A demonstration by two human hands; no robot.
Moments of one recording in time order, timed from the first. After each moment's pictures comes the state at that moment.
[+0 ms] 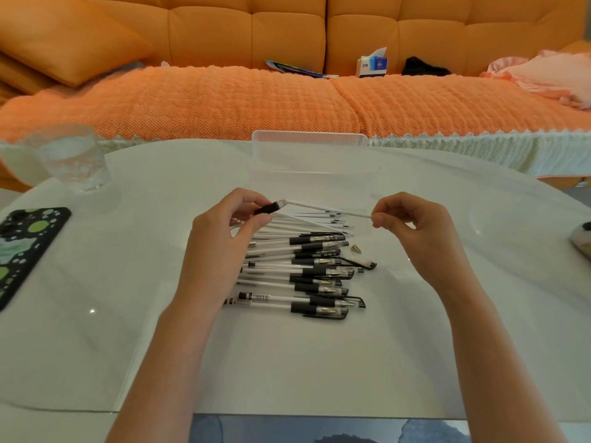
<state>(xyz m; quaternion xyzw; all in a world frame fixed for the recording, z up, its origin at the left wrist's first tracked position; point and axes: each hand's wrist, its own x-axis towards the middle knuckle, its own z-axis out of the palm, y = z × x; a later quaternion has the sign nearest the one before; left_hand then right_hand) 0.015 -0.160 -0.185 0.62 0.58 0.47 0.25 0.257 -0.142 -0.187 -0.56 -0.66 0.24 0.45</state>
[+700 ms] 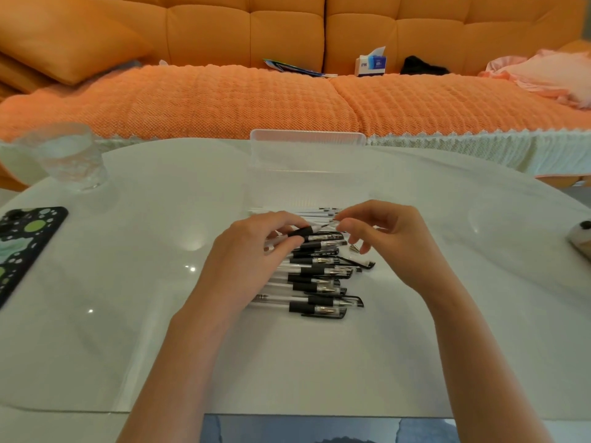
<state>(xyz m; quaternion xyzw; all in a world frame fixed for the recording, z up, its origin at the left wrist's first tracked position) 0.032 -0.166 -0.186 0.73 0.56 0.34 0.22 0.233 -0.149 -0.182 -0.51 -0.66 0.35 0.42</state>
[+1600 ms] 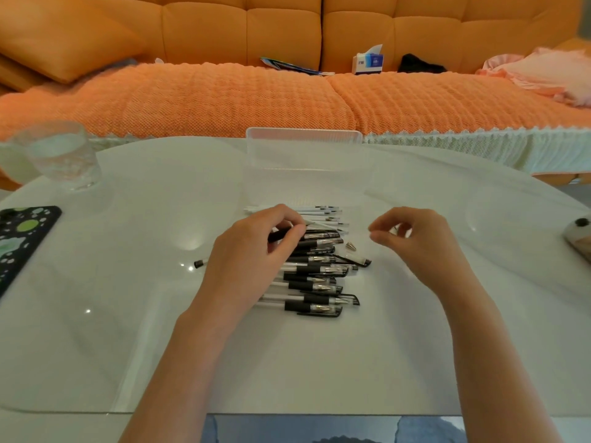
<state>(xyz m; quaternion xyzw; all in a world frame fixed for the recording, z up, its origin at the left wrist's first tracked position) 0.040 -0.168 -0.188 0.74 0.55 0.35 0.18 0.266 -0.147 -0.193 -0.66 -0.64 0.20 0.34</state>
